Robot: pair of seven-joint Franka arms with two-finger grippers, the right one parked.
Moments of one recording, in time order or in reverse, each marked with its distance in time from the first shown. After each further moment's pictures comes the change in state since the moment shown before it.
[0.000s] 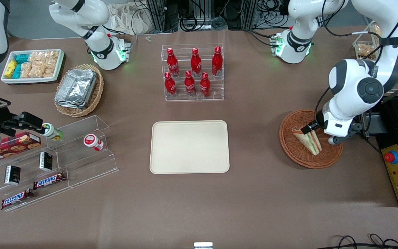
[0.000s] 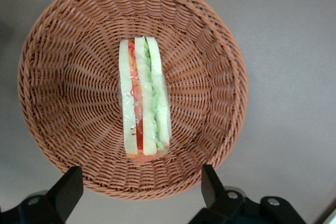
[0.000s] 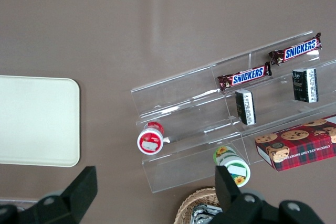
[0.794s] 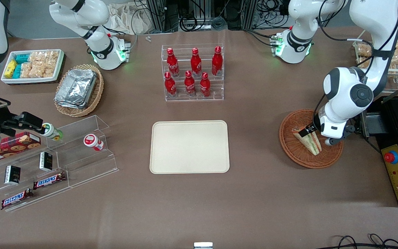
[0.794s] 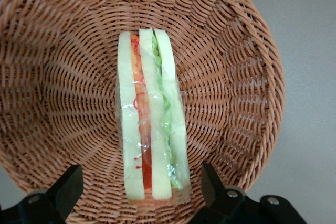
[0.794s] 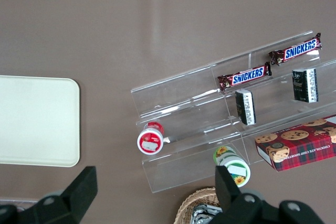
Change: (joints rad) arm 0.025 0.083 0.004 -0.094 0.000 0.197 -0.004
